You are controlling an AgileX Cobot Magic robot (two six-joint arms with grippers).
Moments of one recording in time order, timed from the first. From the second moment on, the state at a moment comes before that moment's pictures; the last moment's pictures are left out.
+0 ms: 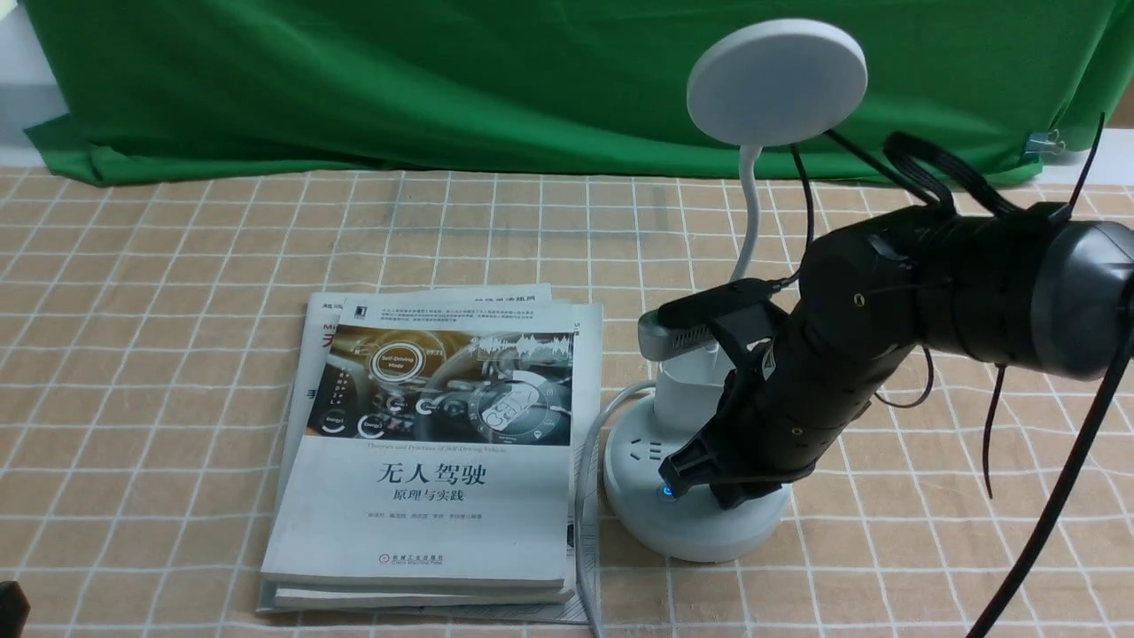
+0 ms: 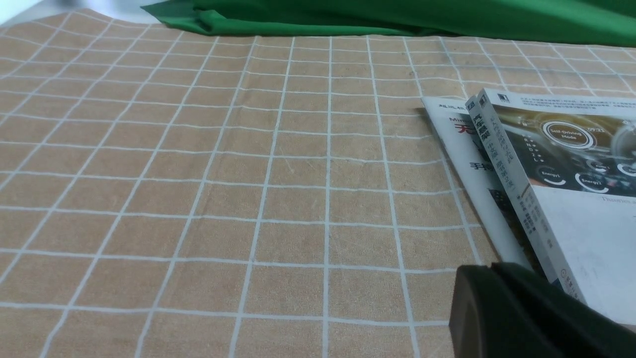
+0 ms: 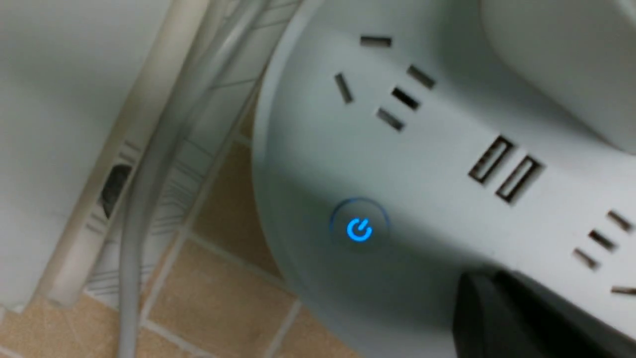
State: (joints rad) right arm 0.57 1.85 -1.21 0.09 0.82 -0.03; left arm 0.03 0.00 0.01 0.07 0.31 -0.03
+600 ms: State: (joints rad) right arm 0.58 1.73 -1.19 0.08 0.84 -0.03; left arm 0.03 0.00 0.01 0.07 0.31 -0.03
